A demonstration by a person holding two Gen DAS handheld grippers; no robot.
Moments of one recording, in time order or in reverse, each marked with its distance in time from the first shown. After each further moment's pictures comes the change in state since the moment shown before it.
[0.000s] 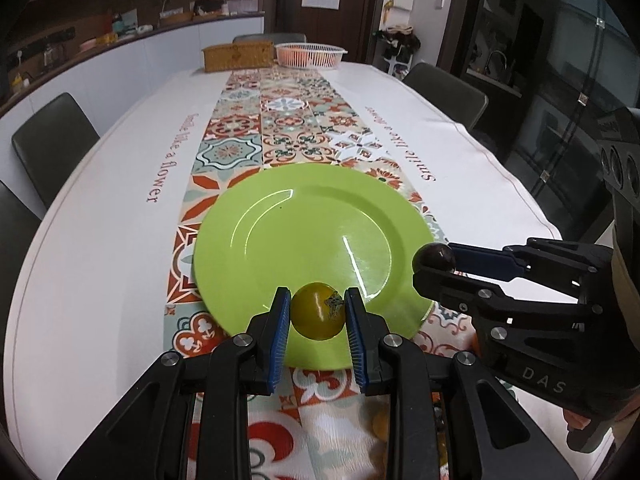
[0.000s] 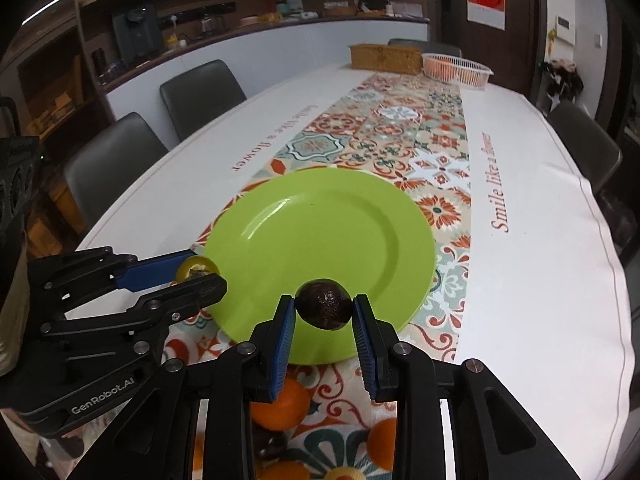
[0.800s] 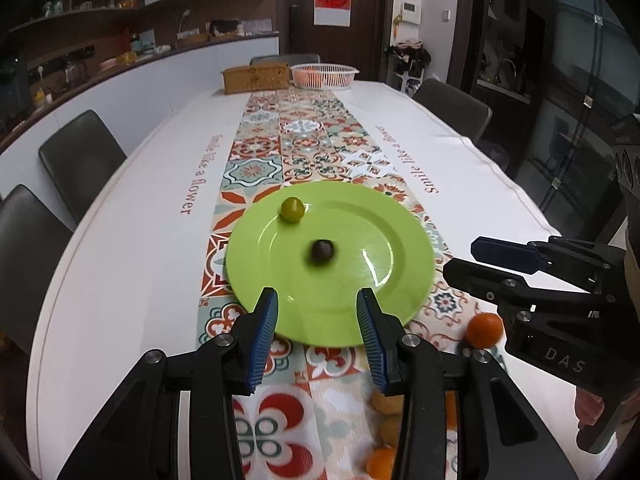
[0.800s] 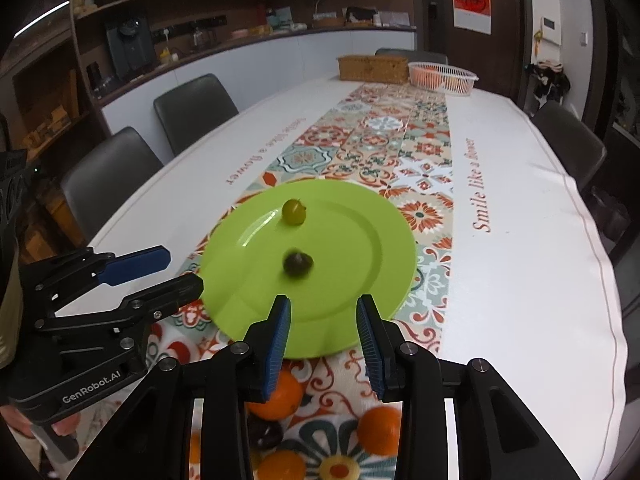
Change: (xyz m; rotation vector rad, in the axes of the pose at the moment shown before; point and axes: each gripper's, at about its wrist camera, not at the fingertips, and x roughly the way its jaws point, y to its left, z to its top) left arm -0.053 -0.011 -0.013 0.012 -0.077 0.091; right arm -0.038 0.002 -0.010 0.022 -0.073 -0.023
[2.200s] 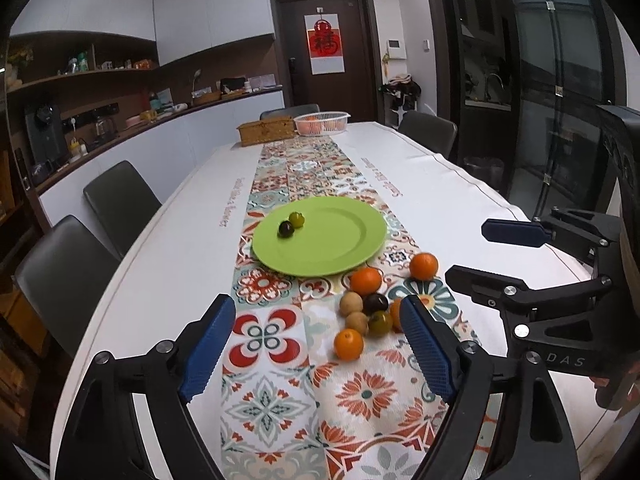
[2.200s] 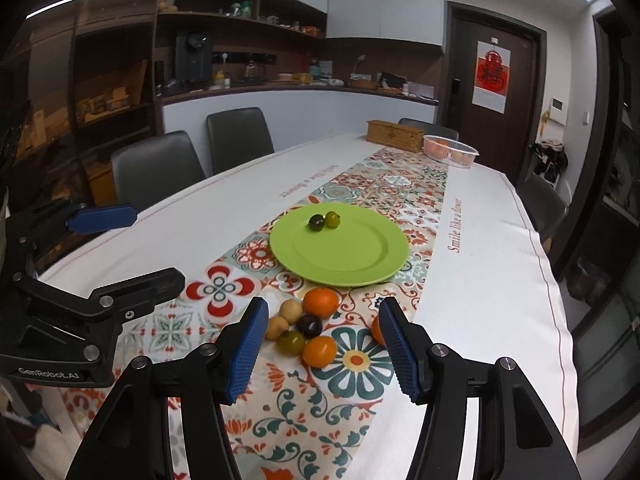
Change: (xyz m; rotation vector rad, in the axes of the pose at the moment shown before) left arm -0.131 -0.054 -0.096 0.088 -0.175 0.095; right arm -0.128 0.045 -0.098 -0.209 -0.191 -0.022
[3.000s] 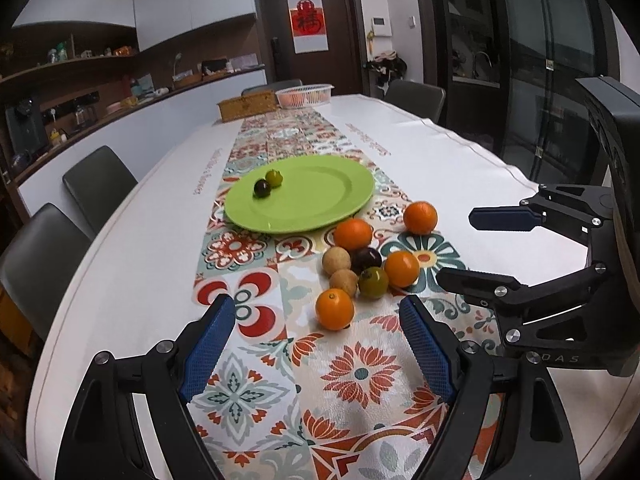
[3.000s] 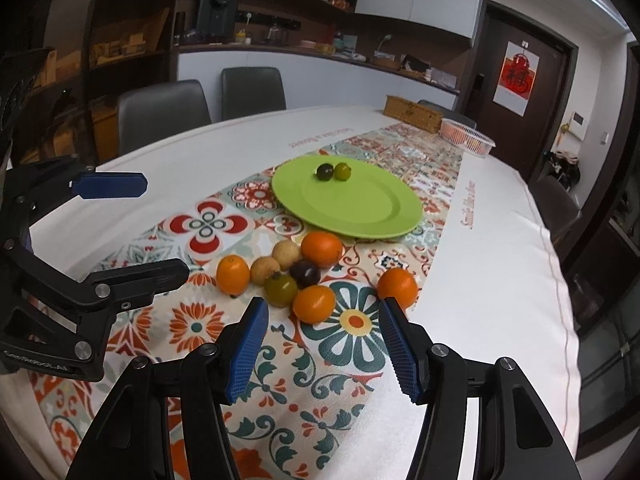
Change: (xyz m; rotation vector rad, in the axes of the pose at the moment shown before) left arm 0.046 -0.012 -0.036 0.040 0.070 -0.047; right arm 0.043 0.006 -0.039 -0.118 0.104 -0.001
